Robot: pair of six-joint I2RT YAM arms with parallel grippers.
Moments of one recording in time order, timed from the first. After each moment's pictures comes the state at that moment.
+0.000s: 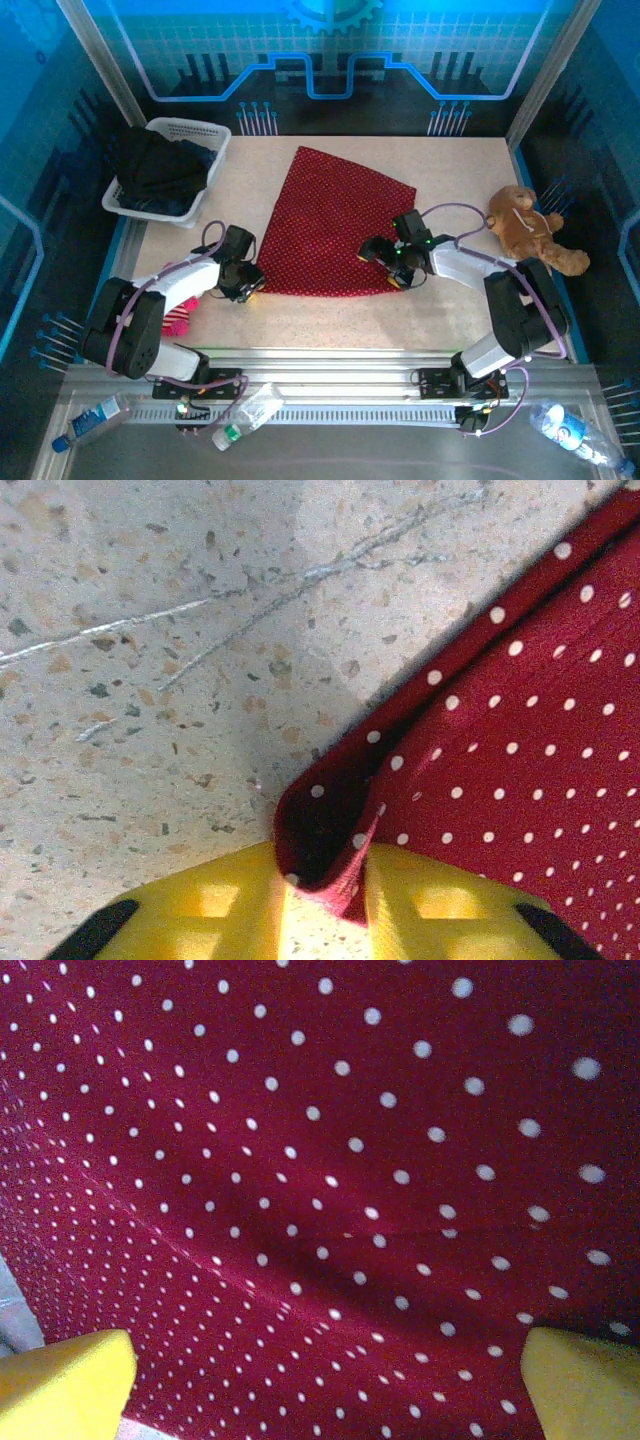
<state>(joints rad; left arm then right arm) -0.30 1.42 0.66 -0.54 0.13 -1.09 0.39 1.52 0.77 -0.34 -0.30 0.99</state>
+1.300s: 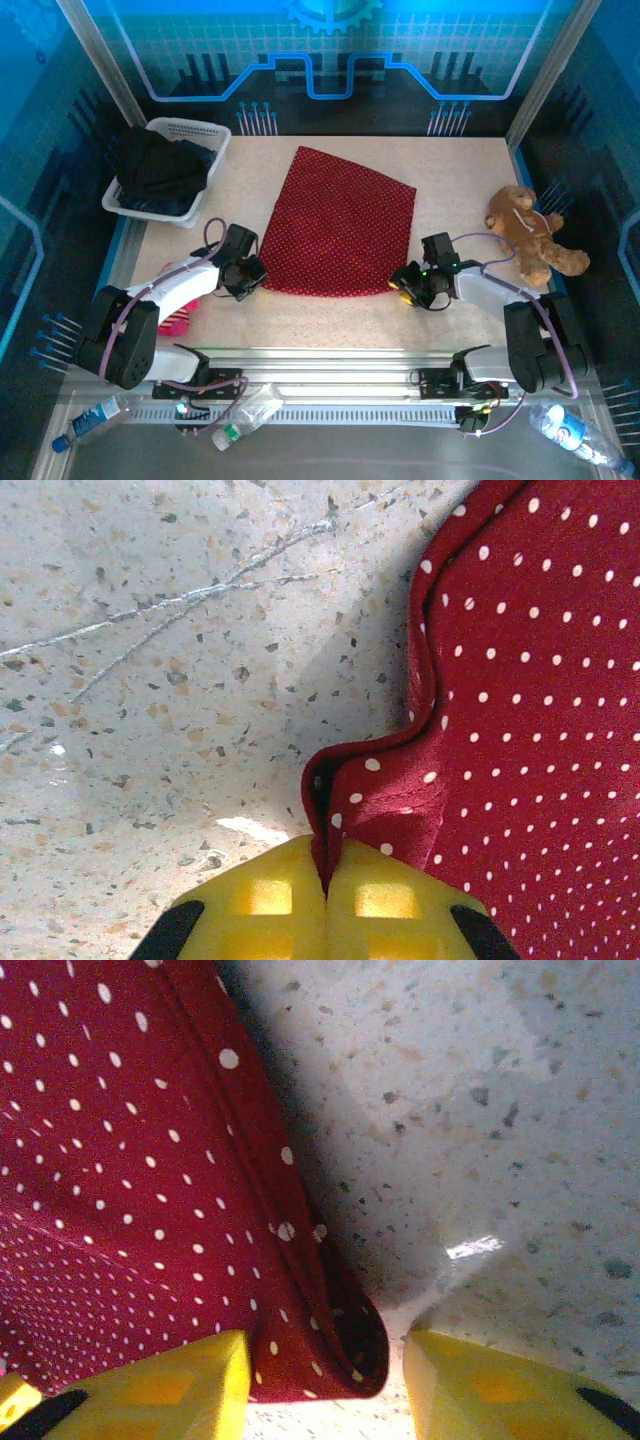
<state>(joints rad) -0.32 1.37 0.66 -0.49 0.11 -1.09 0.23 1.33 0.52 -0.36 -0.39 1.02</state>
